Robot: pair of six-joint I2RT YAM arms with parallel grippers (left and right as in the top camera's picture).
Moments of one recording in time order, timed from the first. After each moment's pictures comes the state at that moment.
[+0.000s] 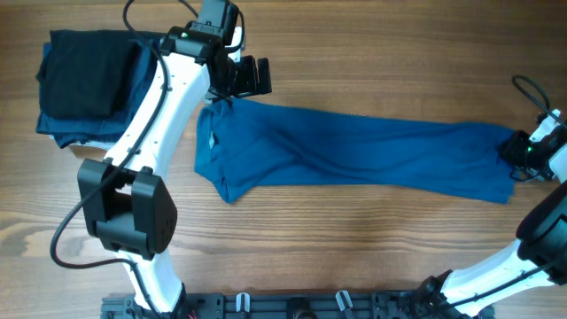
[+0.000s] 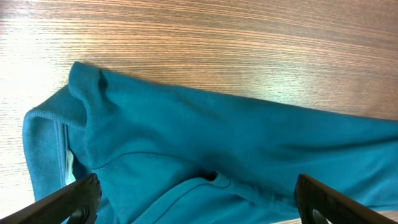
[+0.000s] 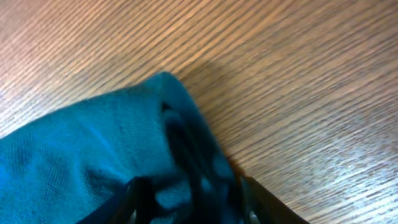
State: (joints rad) left arm -0.29 1.97 1.79 -1.04 0.18 -0.37; right arm -0.70 1.93 1.12 -0.40 -0.16 -0.08
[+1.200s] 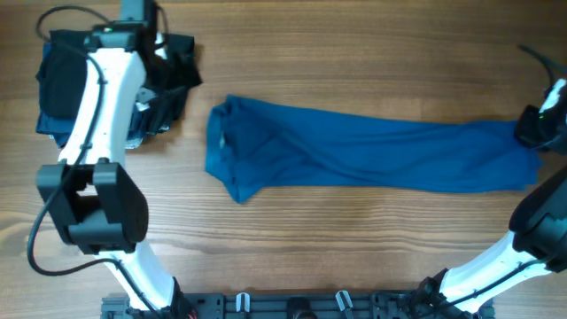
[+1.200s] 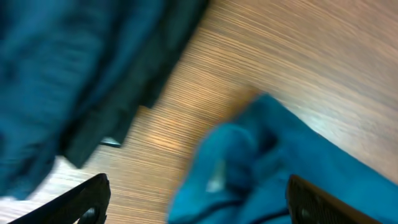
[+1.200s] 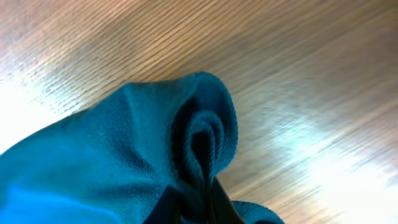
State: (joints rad) left arm 0.01 1.97 1.79 -1.14 0.07 -0.41; right arm -0.61 1.96 1.57 -0.98 0.09 -0.07
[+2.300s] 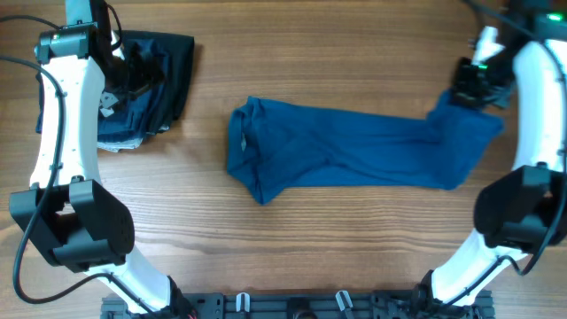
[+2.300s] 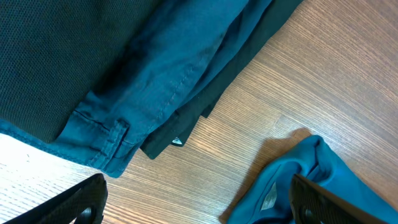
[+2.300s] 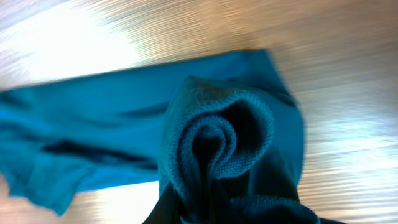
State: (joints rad) left arm 0.14 1.89 1.79 -1.18 0.07 -0.41; right arm -0.15 1.96 1.94 -1.48 -0.14 0.15
